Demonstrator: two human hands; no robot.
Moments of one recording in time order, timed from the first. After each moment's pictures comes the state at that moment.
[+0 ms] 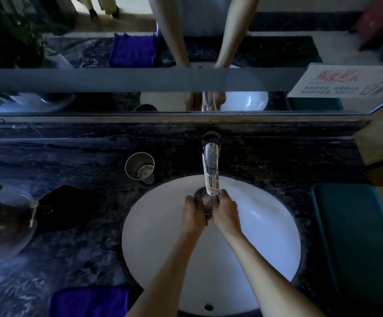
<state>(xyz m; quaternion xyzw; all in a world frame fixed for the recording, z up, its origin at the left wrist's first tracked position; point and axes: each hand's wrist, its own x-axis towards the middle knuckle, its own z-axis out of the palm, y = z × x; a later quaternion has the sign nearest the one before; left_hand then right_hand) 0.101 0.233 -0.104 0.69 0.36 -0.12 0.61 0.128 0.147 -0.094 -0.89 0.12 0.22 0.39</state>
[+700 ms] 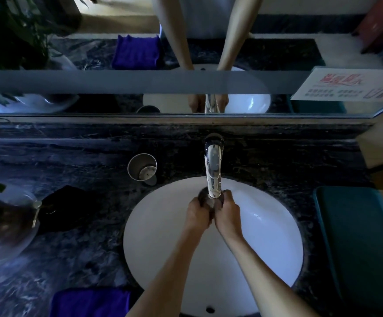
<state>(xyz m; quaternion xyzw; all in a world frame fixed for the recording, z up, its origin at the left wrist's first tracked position) 0.108 0.234 -0.103 0.66 0.34 -0.15 0.66 0.124 0.149 -0.089 -0.87 0.12 0.19 0.43</state>
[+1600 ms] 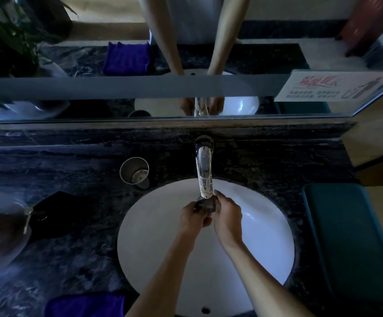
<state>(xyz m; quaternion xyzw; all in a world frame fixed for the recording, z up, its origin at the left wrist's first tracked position) 0.097 0.232 -0.099 0.61 0.34 -0.16 0.70 0.114 0.133 -0.080 -0.89 0.10 0.11 0.42</state>
